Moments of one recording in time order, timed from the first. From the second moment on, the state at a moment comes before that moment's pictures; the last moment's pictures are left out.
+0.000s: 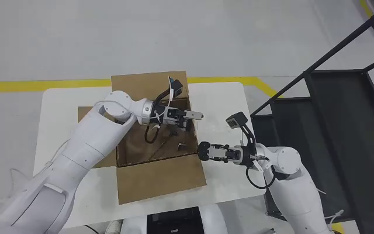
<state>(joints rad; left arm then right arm) 0.55 -1.27 -0.59 -1.10 -0.66 -0.26 -1.20 -1.59 -1.19 1.52 -1.88 0.41 -0.27 1.22</state>
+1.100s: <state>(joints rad) 0.85 -1.10 -1.12 -1.42 -0.40 -0.16 -1.33 -1.52 -1.18 1.44 -1.75 -0.11 -0.08 0.69</state>
